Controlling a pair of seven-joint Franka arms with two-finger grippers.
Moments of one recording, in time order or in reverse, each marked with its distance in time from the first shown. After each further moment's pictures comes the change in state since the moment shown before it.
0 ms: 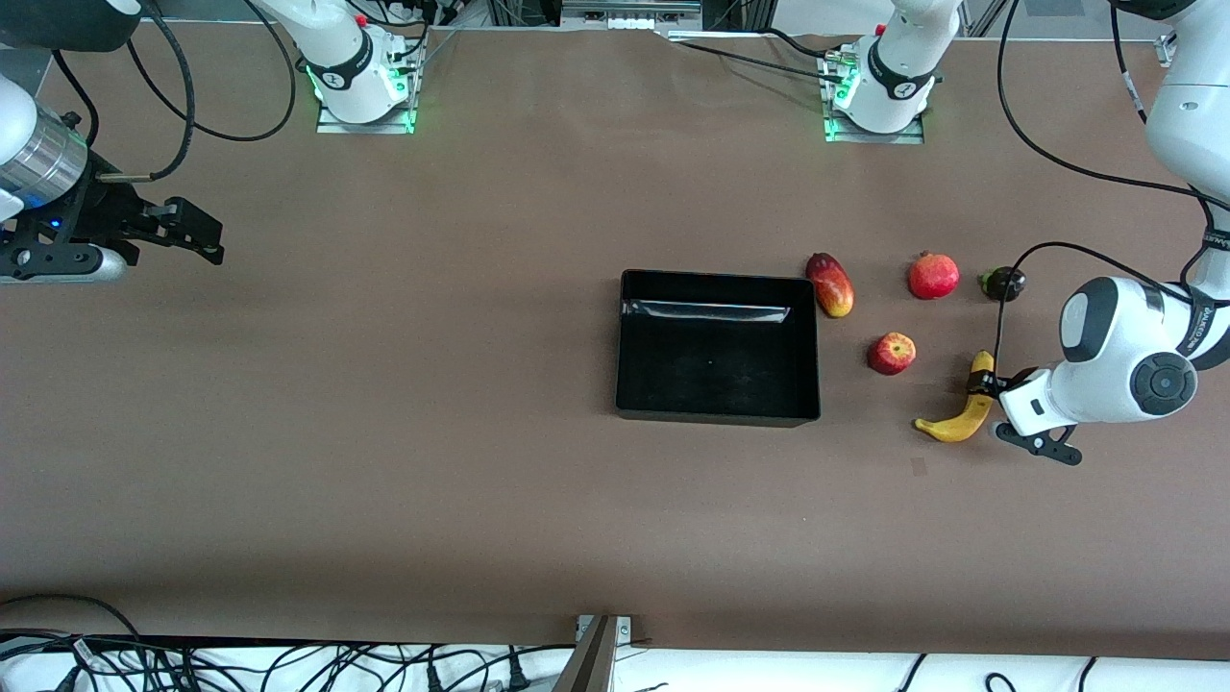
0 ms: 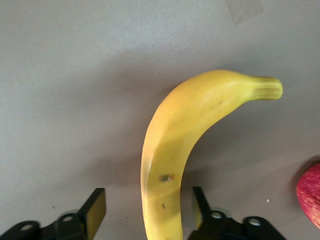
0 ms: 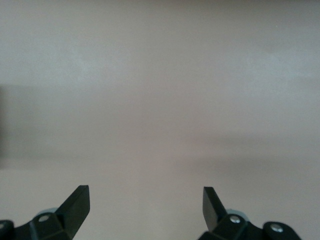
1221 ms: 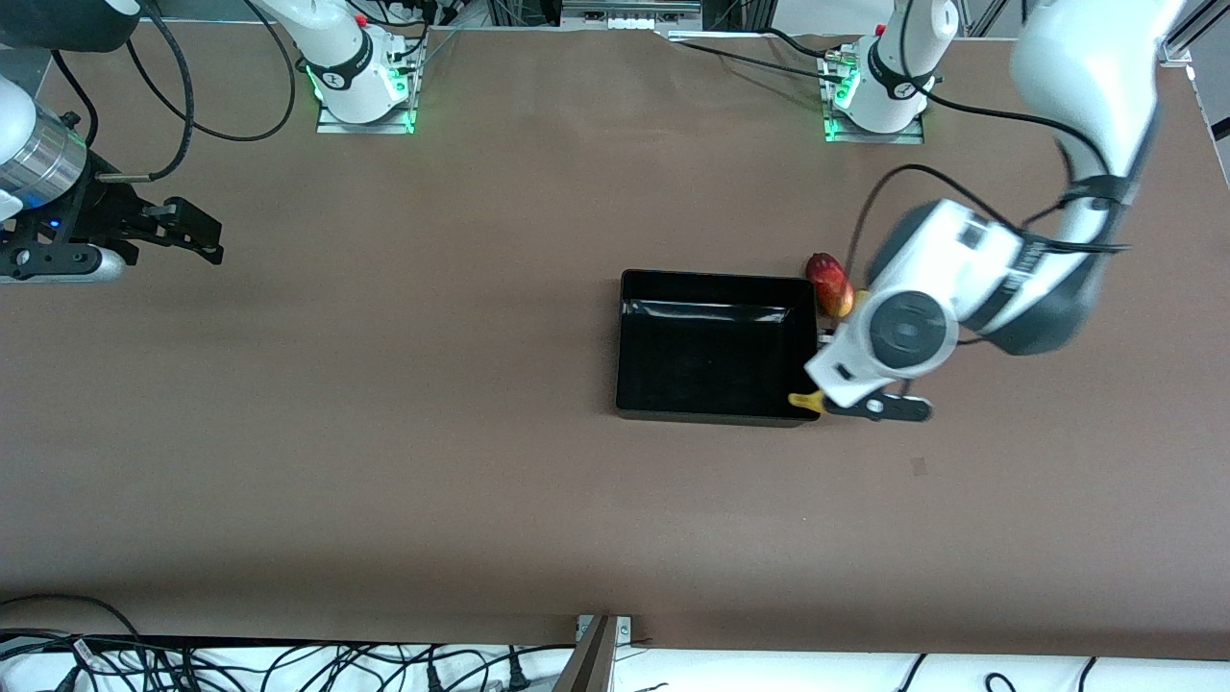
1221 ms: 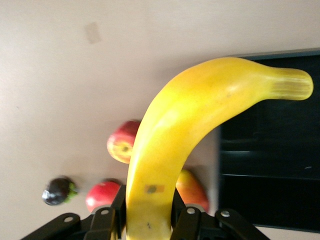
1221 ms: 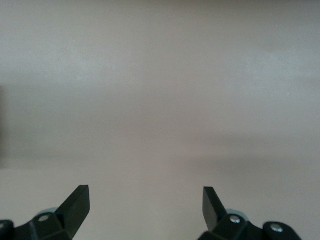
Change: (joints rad) left arm -0.368 -0.082 -0.157 0.276 -0.003 -0.577 -0.580; right arm 0.000 0.000 0.000 0.000 0.000 -0.001 0.000
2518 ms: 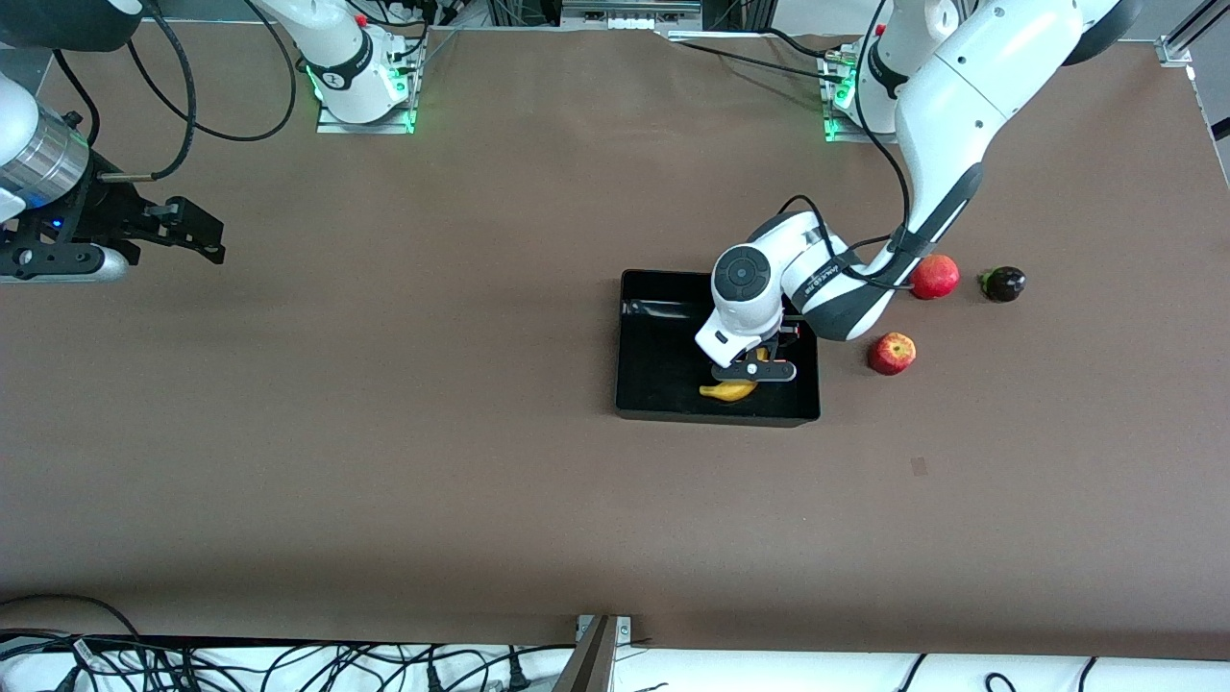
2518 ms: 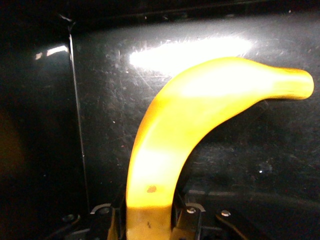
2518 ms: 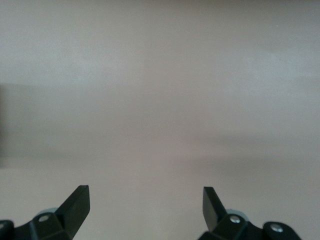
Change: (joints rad) left arm -0.251 0.074 0.102 -0.410 0.182 0.601 -0.566; right arm 0.000 0.000 0.002 0.000 0.000 0.000 0.000
